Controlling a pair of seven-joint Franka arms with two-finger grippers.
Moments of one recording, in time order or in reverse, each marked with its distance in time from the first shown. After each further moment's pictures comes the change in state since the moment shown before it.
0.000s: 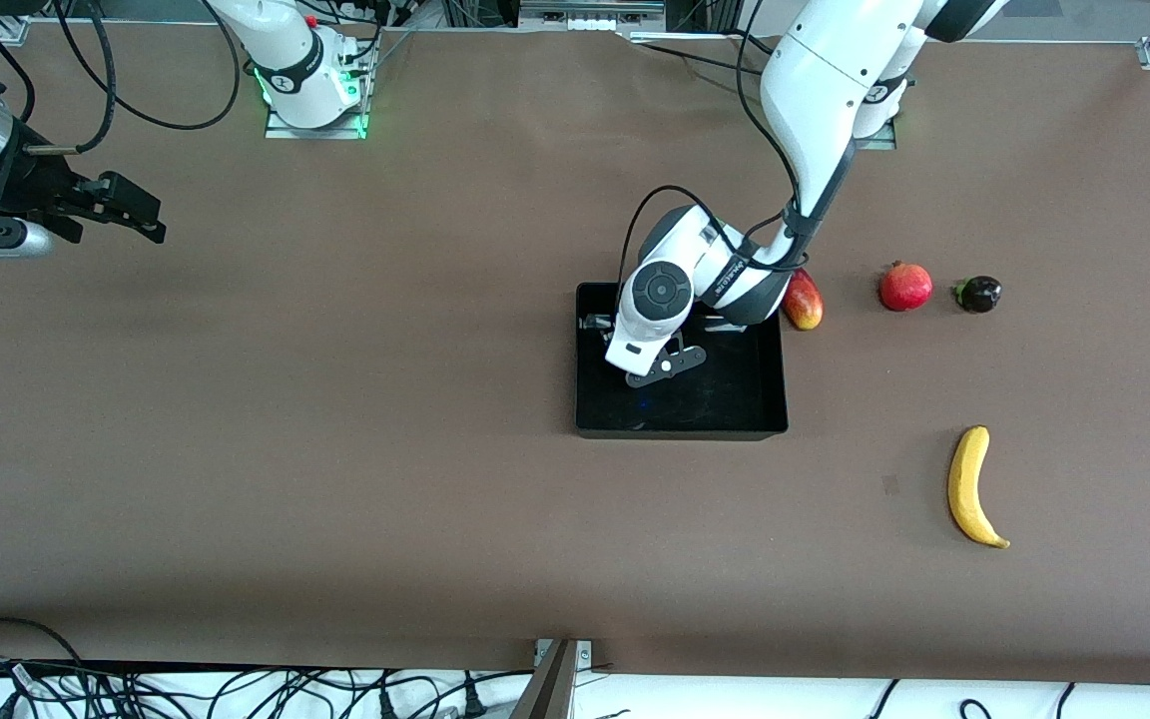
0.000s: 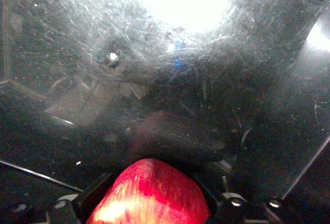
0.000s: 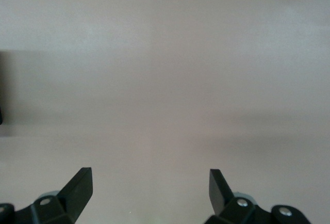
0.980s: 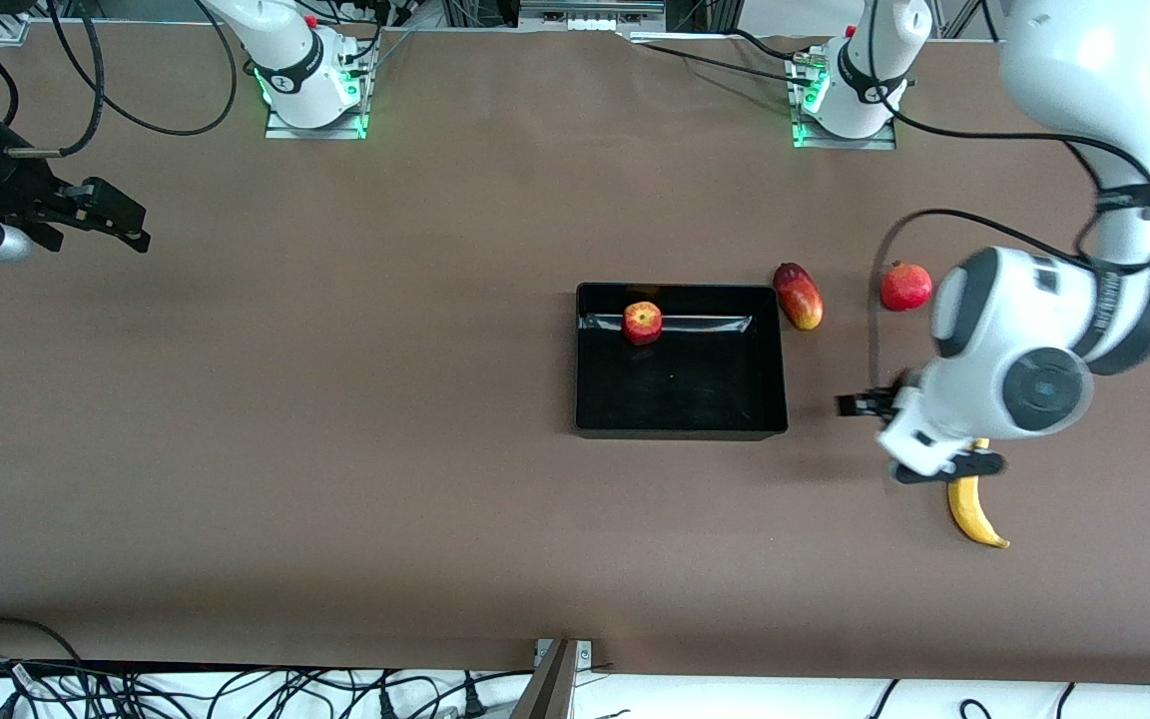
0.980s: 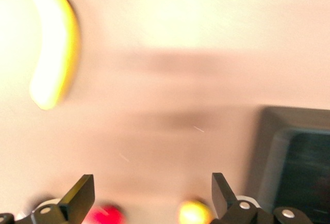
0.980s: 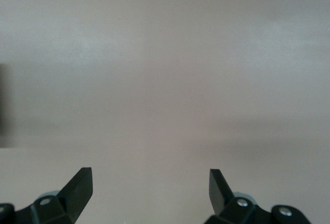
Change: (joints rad) left arm 0.529 -0.131 0.055 0.278 0.177 -0.419 0.848; right arm -0.004 0.026 0.000 0.054 -0.026 0.003 0.000
